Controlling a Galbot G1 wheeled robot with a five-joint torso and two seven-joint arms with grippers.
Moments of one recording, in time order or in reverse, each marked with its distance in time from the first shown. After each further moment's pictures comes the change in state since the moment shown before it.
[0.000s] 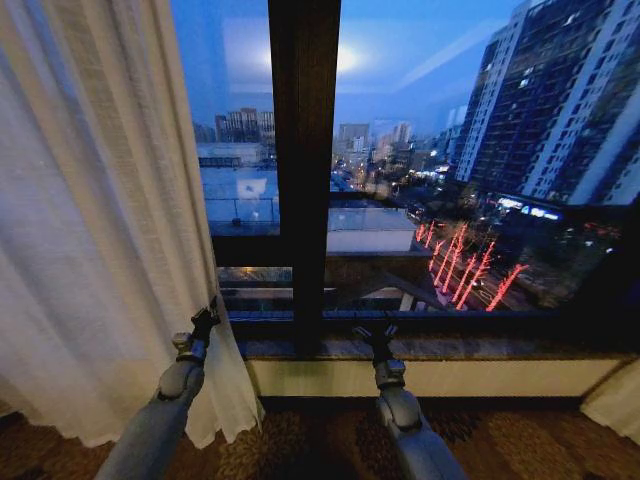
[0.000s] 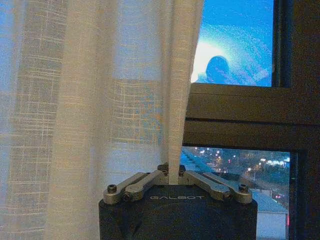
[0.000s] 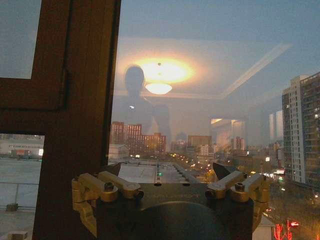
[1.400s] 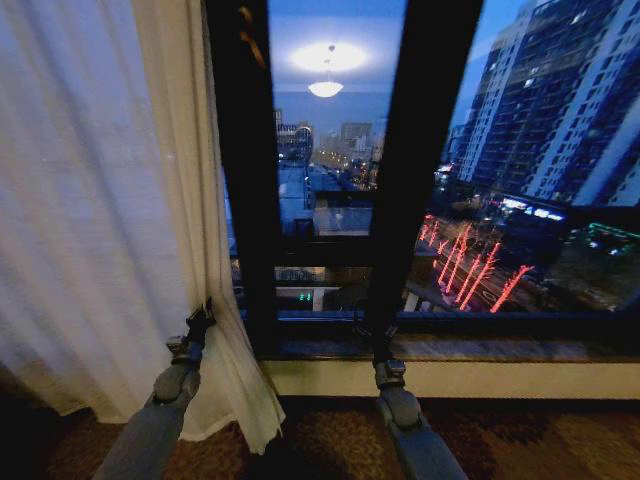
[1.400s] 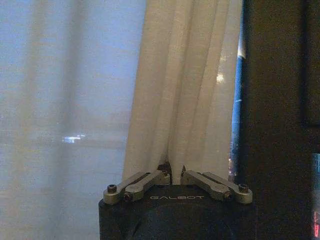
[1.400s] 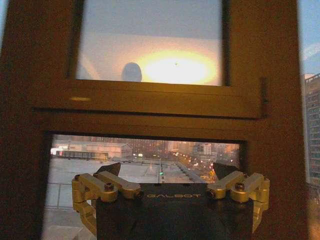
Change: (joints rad) left arm 0.027 0.006 -0.031 -0.004 0.002 -0.017 -0.004; right arm 0.000 0.000 0.000 0.000 0.000 0.000 0.000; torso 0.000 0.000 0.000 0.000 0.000
